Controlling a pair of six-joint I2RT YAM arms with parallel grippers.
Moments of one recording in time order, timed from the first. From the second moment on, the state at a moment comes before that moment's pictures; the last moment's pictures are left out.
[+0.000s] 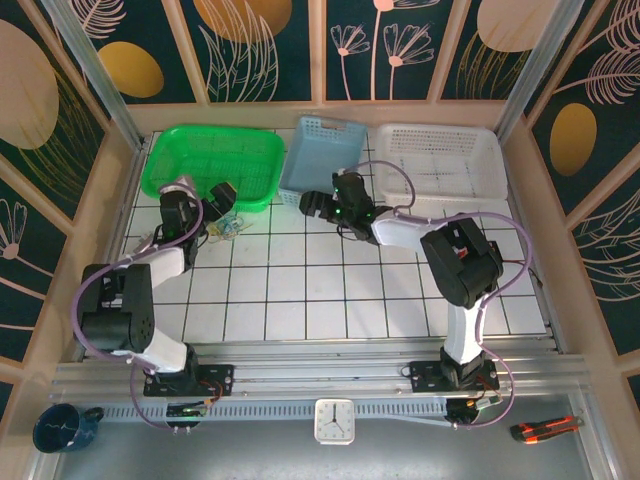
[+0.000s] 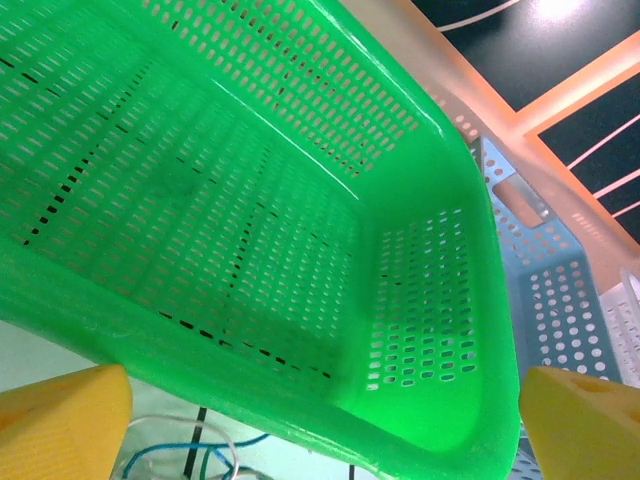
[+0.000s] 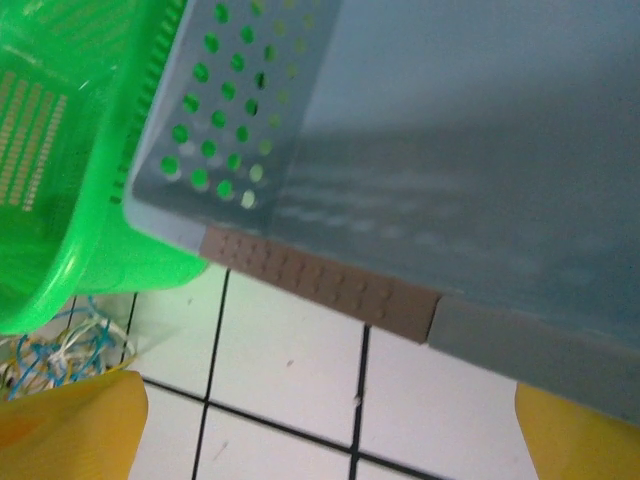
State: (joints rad) left arm -0.01 1.54 0.65 0.50 0.24 -0.69; right arm 0.62 1.92 1.17 0.13 -0.09 0.70
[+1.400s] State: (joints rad) left arm -0.01 1.61 0.59 0.49 0.24 -0.64; right arm 0.61 1.01 0.65 -0.06 0.01 0.62
